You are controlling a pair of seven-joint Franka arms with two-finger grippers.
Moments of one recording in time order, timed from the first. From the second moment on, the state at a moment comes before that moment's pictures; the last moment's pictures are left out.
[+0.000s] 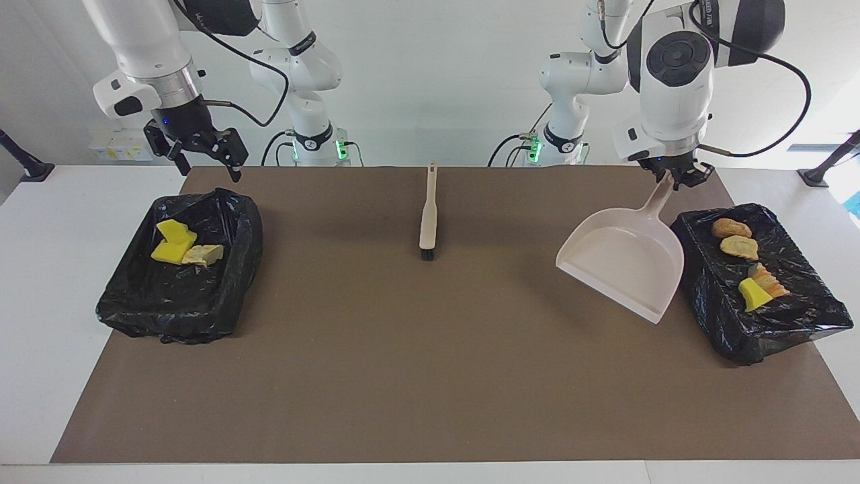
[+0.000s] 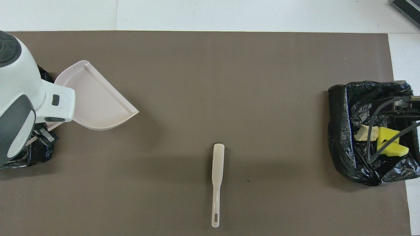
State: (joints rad) left arm -0.13 0.03 -0.14 -1.63 0.34 1.38 0.52; right arm -0.07 -0.08 0.04 -1.66 -0.05 1.61 0.11
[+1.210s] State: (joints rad) left arm -0.48 0.38 -0.16 -1.75 0.05 2.18 -0.52; right arm -0.07 -0.07 0.05 -1.66 -0.04 1.61 0.11
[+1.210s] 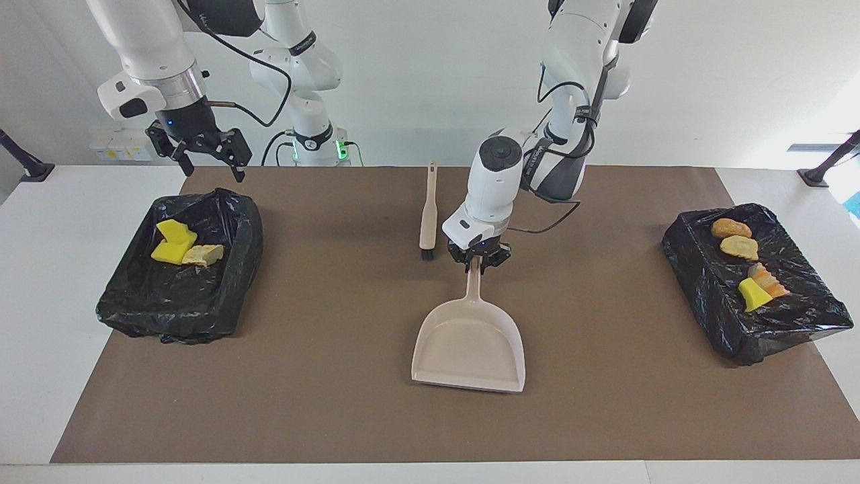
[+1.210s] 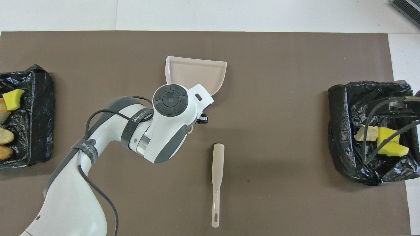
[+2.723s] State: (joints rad) left arm -0.06 0.22 -0.12 -1.65 -0.02 1.82 -0.21; right arm 0.00 -0.07 0.00 -1.66 -0.04 1.61 0.11
